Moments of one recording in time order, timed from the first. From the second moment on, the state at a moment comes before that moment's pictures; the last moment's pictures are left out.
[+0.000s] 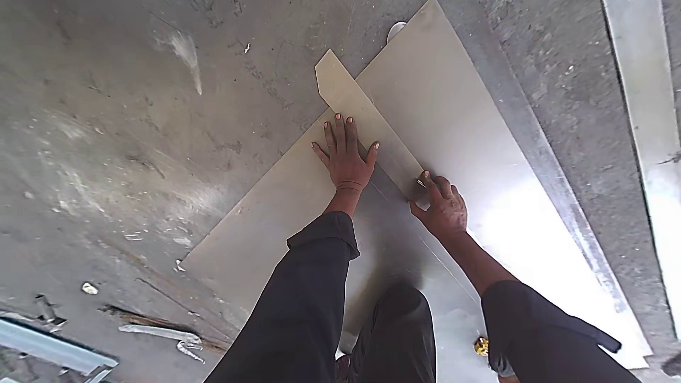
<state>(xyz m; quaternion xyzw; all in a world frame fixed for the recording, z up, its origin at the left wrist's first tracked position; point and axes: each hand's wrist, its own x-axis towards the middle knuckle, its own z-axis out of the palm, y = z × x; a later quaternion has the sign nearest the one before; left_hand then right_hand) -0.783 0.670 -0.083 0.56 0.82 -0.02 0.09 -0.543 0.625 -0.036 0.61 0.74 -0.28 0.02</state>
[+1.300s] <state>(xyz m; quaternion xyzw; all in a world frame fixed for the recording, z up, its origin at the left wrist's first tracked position) -0.751 0.737 -0.016 0.53 0.77 -0.25 0.25 -0.457 0.574 -0.030 0.72 0.20 -0.66 -0.06</state>
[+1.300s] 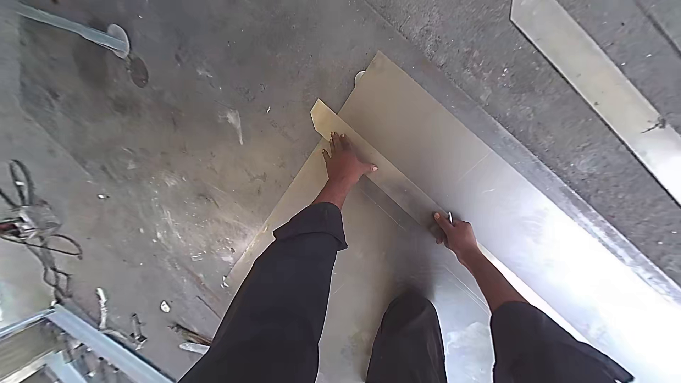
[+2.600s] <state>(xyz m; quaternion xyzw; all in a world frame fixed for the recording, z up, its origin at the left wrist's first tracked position) -0.734 0.767 -0.010 0.48 0.76 -0.35 0.27 -0.665 0.855 0.001 0.49 0.71 -0.51 0.01</state>
